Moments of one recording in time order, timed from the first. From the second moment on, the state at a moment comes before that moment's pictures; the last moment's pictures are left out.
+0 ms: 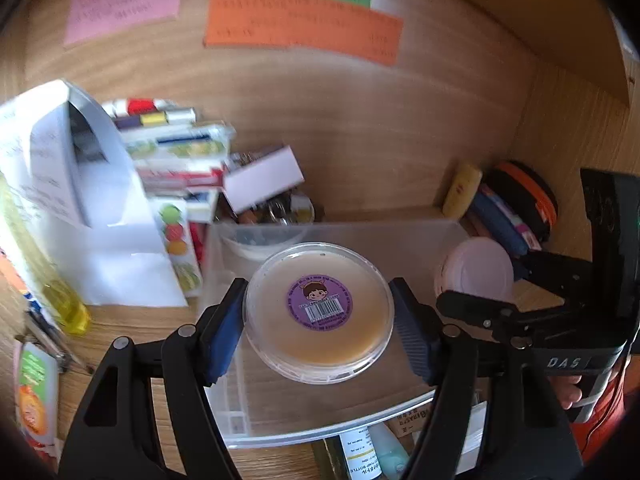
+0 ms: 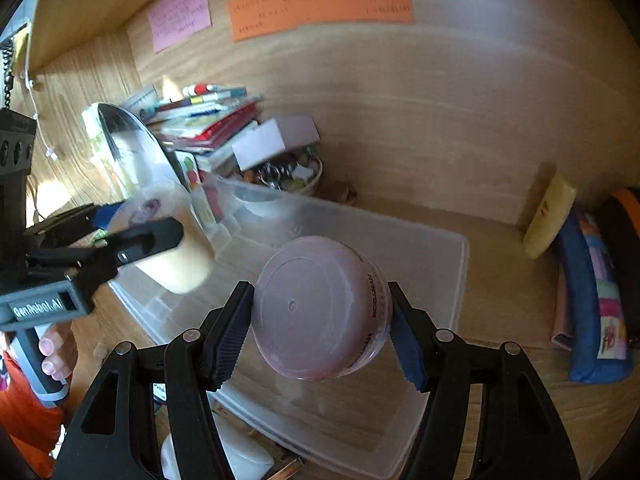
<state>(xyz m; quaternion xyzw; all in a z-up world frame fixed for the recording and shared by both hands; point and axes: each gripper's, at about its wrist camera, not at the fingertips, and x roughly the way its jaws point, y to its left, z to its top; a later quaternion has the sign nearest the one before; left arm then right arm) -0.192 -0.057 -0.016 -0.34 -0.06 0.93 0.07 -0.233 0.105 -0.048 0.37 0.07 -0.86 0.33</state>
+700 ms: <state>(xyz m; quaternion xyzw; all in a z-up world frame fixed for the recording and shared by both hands) -0.202 -0.047 -0.043 -0.39 -0.04 0.92 0.07 -0.235 0.089 -0.070 0.41 0.10 -0.85 0.31</state>
